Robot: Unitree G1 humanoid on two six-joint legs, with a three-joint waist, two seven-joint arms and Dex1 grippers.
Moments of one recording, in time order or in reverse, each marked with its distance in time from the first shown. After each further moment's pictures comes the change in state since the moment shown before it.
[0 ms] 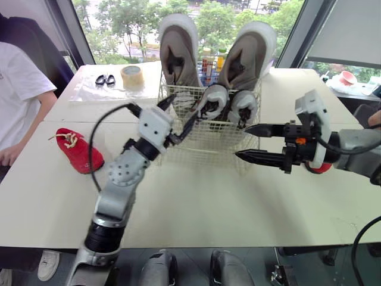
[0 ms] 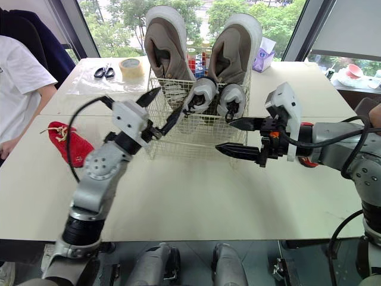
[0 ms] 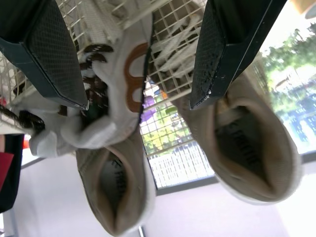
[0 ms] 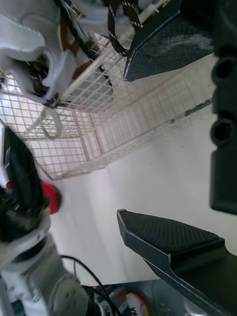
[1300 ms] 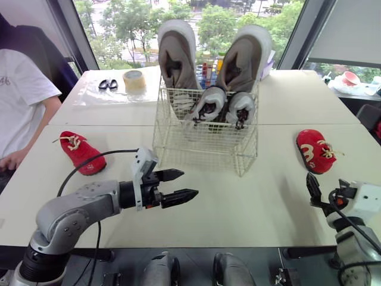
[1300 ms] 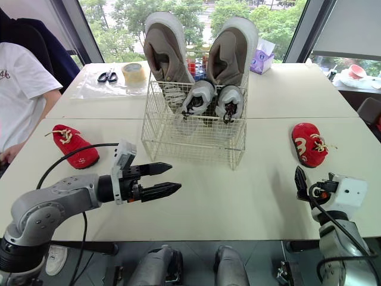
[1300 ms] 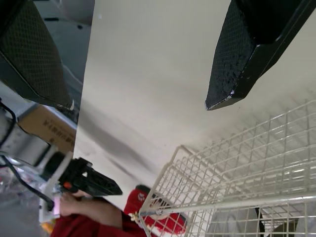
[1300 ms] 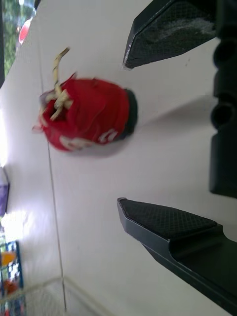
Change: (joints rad) left arm 0.235 0.374 0.082 -0.141 -0.852 0.682 -0.195; right arm 0.686 0.687 -0.343 0.129 -0.660 -0.713 -0.551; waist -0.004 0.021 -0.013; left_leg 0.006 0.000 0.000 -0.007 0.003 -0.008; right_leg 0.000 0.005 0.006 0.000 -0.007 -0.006
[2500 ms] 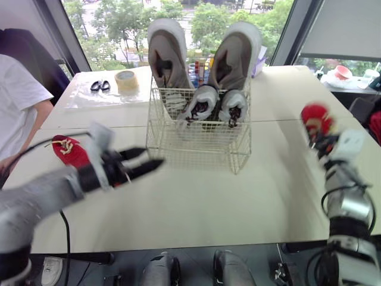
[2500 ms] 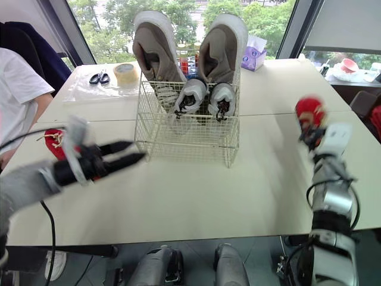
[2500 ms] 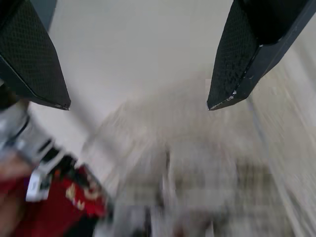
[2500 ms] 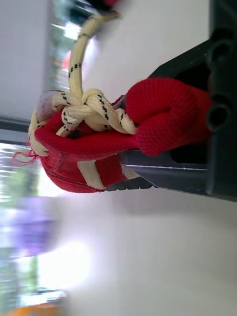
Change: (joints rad) left arm -0.184 0.144 0.407 0.230 -0.507 0.023 0.280; right arm -0.852 -0.359 0.105 0.633 -0.095 -0.264 0.010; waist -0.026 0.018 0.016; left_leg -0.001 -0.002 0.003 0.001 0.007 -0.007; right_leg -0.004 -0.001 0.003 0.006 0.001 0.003
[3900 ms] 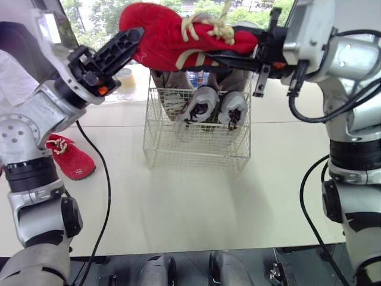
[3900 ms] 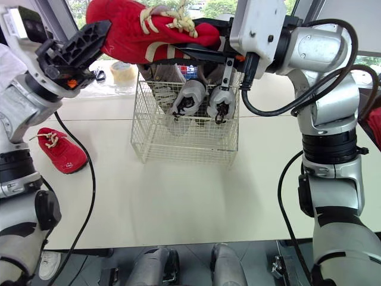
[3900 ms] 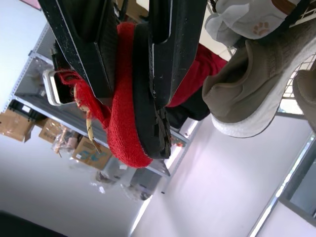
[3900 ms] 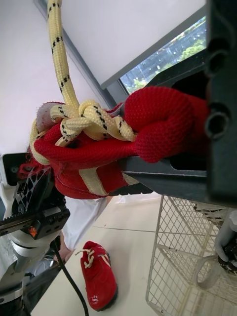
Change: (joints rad) left arm -0.506 -0.200 -0.052 0.414 -0.041 0.042 -0.156; right arm -0.417 -0.020 0.495 -0.417 0.062 0.089 0.843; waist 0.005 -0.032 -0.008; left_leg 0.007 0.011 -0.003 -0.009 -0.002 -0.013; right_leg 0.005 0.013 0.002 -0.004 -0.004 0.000
